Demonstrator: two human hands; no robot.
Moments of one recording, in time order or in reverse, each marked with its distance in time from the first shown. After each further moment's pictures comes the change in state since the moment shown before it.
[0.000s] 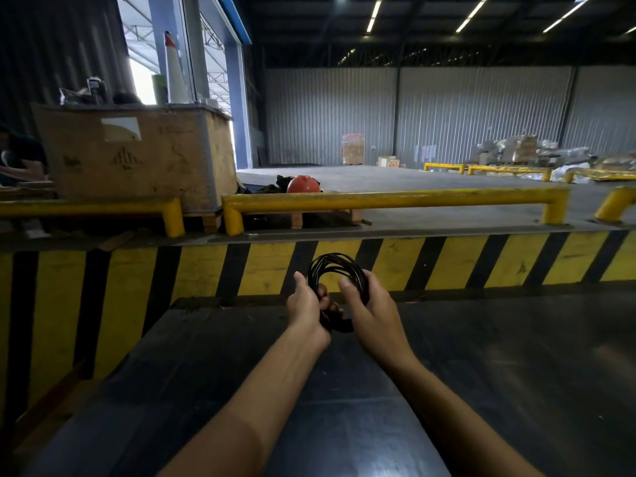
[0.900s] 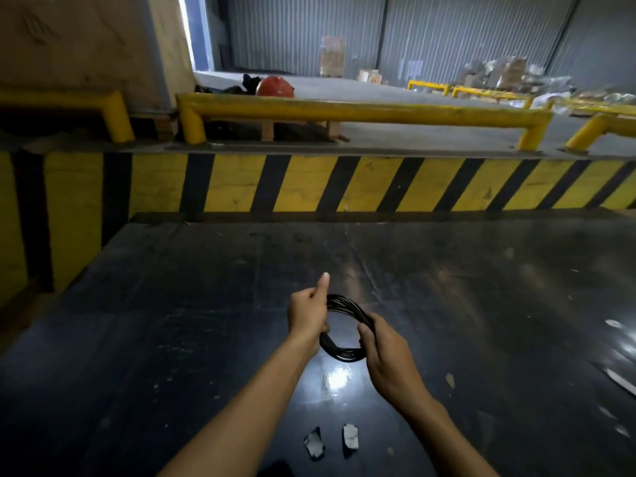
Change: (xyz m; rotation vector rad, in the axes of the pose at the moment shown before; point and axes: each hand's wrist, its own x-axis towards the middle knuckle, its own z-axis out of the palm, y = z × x) left_hand 0.023 -0.164 -0.068 0.564 0.001 0.133; right_hand -0.151 0.094 -0.042 -0.428 -0.131 0.269
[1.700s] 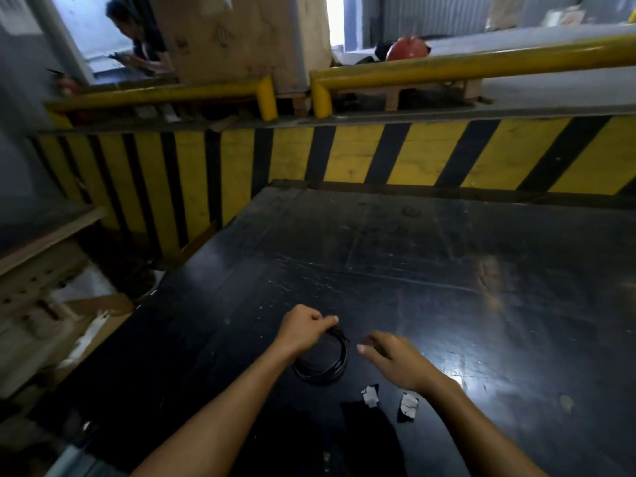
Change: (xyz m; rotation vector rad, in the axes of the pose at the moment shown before) left_hand -0.077 -0.056 -0.116 0.729 0.109 -0.094; right_hand 0.000 0.061 0.069 -0.074 -0.769 -0.214
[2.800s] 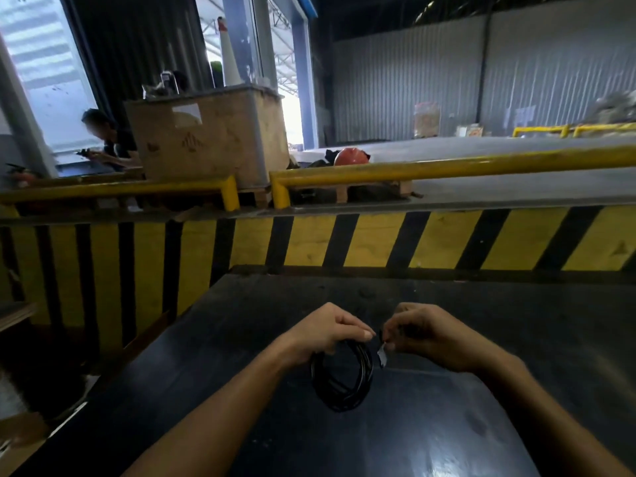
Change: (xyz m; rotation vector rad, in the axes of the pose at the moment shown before) left_hand 0.028 0.184 -0.031 -0.165 -0.478 0.478; right_hand -0.037 -0.050 -0.217 -0.180 0.207 -0.291
